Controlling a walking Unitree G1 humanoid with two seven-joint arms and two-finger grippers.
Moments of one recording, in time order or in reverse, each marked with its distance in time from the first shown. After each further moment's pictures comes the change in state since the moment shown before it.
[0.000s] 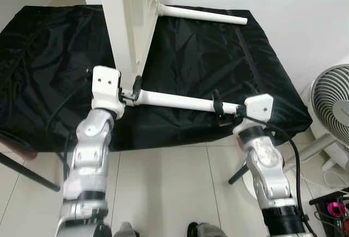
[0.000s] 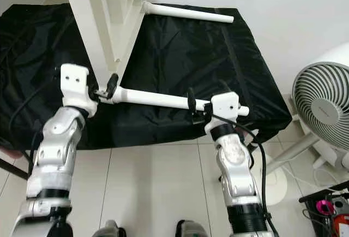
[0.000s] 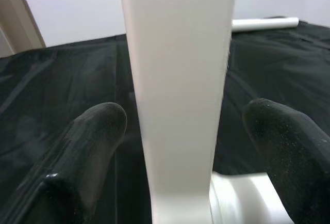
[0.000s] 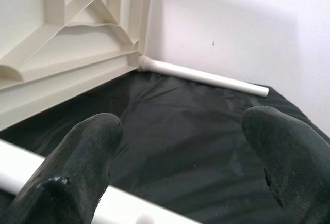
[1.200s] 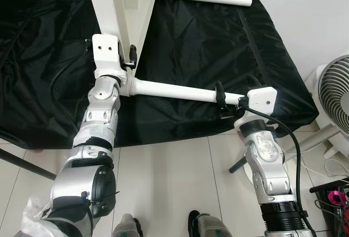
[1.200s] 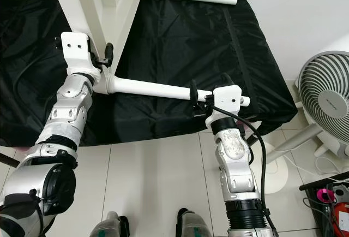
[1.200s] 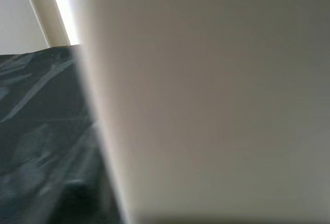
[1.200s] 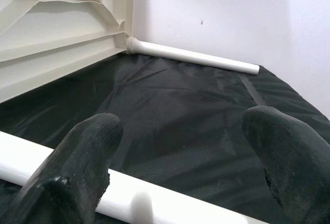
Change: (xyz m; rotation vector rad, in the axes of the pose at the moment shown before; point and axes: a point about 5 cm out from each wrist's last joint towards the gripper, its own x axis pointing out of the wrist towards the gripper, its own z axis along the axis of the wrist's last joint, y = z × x) left arm 0.059 0.011 0.013 -0.036 -0.039 0.185; right arm 0.005 -0.001 0.007 -0.007 -0.002 -0.045
